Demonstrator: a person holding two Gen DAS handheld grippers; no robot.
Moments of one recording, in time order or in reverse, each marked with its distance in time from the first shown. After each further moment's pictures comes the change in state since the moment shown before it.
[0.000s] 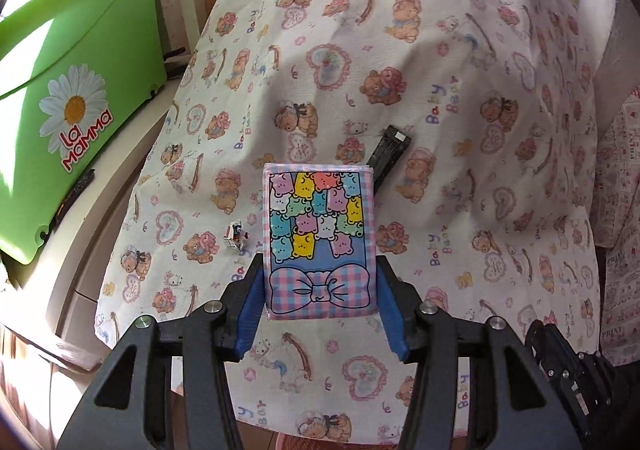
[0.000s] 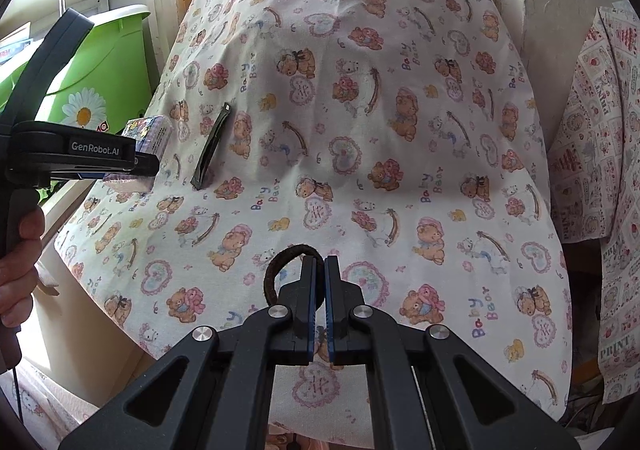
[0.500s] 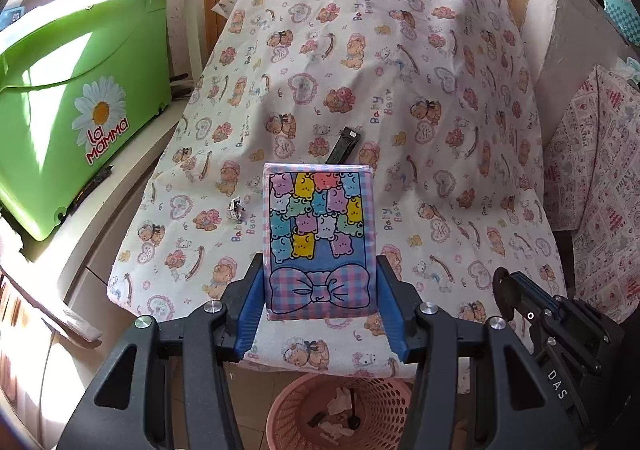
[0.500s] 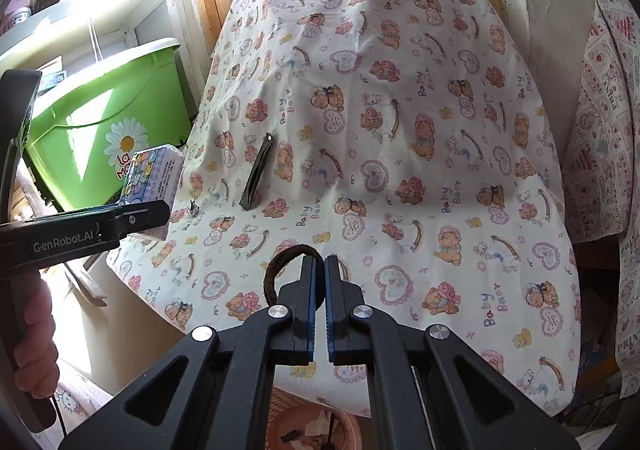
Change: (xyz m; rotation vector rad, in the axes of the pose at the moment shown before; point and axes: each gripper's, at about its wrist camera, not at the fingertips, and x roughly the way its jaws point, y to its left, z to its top) left arm -0.074 0.003 -0.057 0.010 -0.125 -0.062; right arm -0.042 0.000 0.002 0.038 -0.060 0.140
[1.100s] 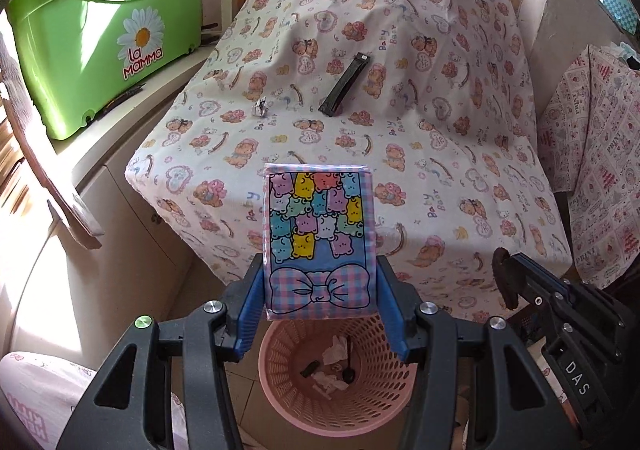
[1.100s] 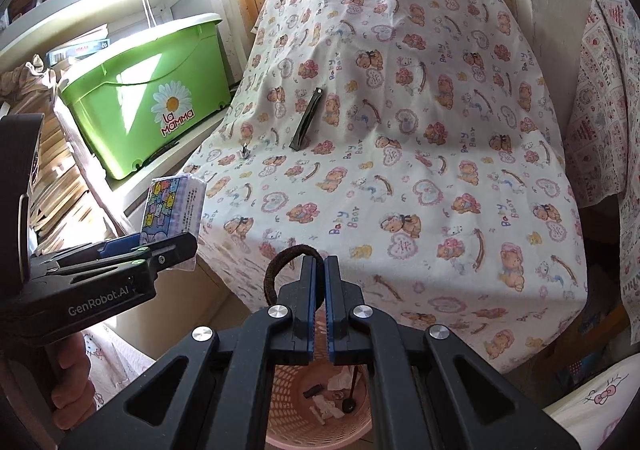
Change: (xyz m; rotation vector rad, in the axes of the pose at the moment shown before) left arm -0.026 0.005 -0.107 -0.067 0.073 0.012; right arm -0.054 0.035 -0.069 -0.035 0.069 0.061
